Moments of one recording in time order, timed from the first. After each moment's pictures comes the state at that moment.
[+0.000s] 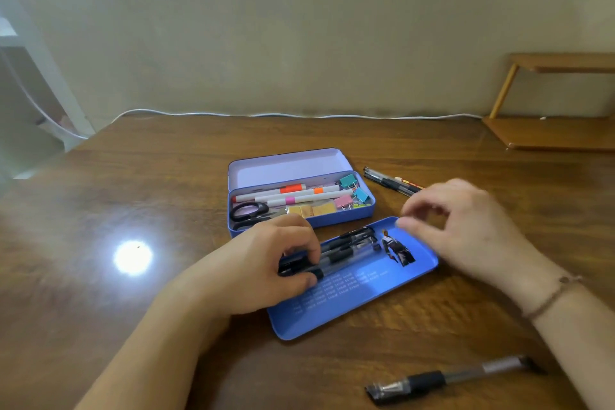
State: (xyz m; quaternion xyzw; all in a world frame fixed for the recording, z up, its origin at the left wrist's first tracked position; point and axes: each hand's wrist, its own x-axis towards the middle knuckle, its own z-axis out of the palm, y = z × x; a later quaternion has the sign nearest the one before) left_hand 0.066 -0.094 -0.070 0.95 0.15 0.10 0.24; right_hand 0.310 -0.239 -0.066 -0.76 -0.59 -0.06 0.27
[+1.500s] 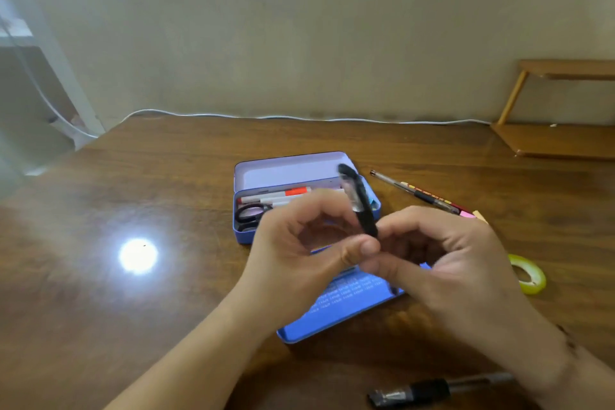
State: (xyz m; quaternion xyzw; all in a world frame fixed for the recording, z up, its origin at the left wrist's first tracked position) left_hand 0.097 -0.142 -0.063 0.69 0.02 0.43 0.58; right_hand 0.237 -0.254 -0.054 -0.55 -0.60 0.12 0.56
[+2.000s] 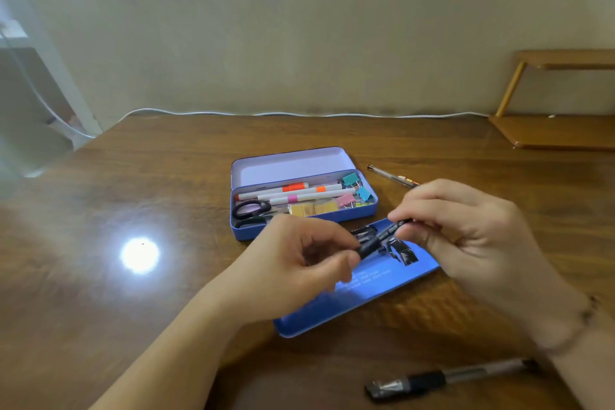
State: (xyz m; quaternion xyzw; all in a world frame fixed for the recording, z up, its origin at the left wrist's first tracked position) left_hand 0.081 -0.132 -0.059 0.84 0.16 0.21 0.47; right_hand 0.280 -0.256 -0.054 -0.58 -0.69 -0.07 0.43
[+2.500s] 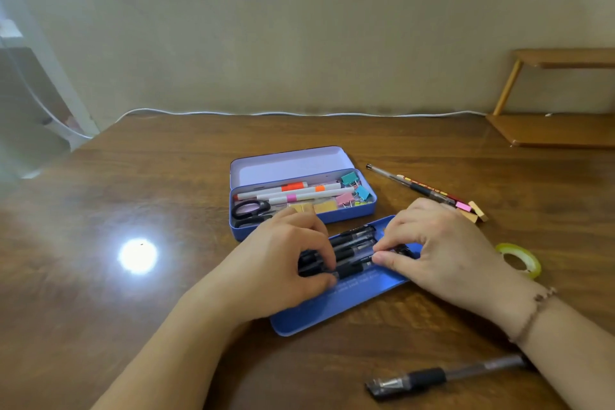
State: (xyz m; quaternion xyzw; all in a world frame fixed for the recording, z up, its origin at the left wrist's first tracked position) left_hand 0.077 -0.110 -0.074 0.96 0.16 0.16 0.19; right_hand 0.284 -0.240 -0.076 -0.71 -0.67 -0.02 0.24
